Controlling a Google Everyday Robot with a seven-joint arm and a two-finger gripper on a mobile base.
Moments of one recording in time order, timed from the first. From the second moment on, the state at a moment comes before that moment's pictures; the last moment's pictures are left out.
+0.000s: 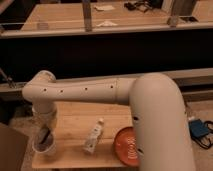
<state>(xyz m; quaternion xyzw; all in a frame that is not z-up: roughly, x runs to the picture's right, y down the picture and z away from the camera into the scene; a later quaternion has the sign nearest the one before) -0.278 0.175 0.680 -0.27 -0.31 -0.51 0.76</state>
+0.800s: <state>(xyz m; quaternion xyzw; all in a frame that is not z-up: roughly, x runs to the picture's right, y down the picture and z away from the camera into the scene) -0.277 0.175 0.674 -0.27 -0.30 -0.52 0.75</state>
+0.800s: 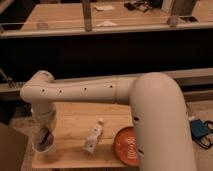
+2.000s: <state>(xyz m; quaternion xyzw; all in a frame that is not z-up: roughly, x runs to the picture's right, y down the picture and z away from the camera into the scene) -0.275 0.173 0.668 -0.27 -0.30 -0.53 0.75</state>
